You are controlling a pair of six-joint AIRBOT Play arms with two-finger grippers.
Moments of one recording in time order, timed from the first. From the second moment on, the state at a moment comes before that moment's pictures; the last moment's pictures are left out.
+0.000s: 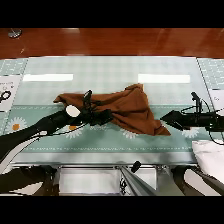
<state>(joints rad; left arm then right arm) -0.60 -1.38 0.70 0.43 -0.52 -1.43 -0.41 -1.11 0.53 -0.79 1.15 1.07</state>
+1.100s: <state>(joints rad) -0.47 -1.19 0.71 0.43 -0.53 -1.40 -0.29 -1.24 0.60 -0.79 1.08 1.06</state>
